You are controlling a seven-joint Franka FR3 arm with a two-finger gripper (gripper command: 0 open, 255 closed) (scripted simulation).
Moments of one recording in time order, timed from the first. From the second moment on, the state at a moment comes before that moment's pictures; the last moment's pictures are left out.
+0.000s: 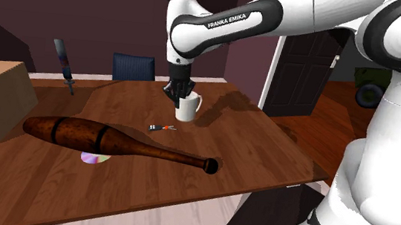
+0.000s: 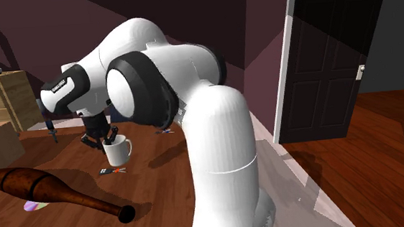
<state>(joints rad) 0.23 0.12 -0.04 -1.83 -0.05 1.95 0.32</state>
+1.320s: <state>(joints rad) 0.49 0.54 0.09 -1.32 -0.10 1.83 0.71</state>
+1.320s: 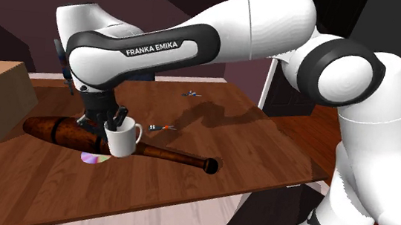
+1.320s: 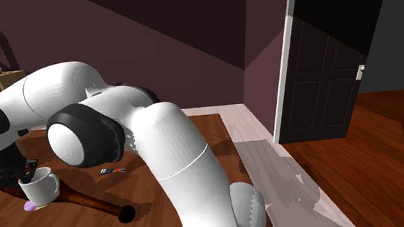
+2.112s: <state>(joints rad) 0.60 0.81 0.10 -0.96 -0.12 1.74 0.80</state>
